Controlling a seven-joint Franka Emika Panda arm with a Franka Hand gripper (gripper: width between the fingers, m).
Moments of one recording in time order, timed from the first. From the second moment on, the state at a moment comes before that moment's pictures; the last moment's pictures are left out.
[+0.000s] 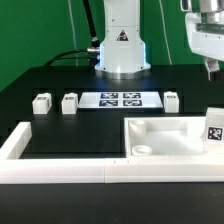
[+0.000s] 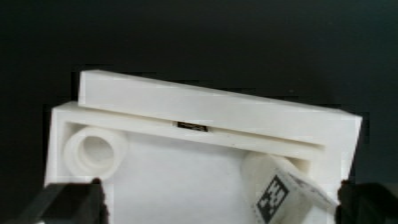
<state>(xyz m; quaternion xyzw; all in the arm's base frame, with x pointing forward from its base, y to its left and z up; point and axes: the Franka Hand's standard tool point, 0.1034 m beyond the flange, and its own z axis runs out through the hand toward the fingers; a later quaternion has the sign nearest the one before) 0.575 0.143 0.115 -0.79 0.60 0.02 0.09</state>
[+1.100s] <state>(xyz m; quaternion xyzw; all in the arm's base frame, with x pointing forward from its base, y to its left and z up) 0.509 0.123 0.081 -0.97 0.23 0.02 0.06</state>
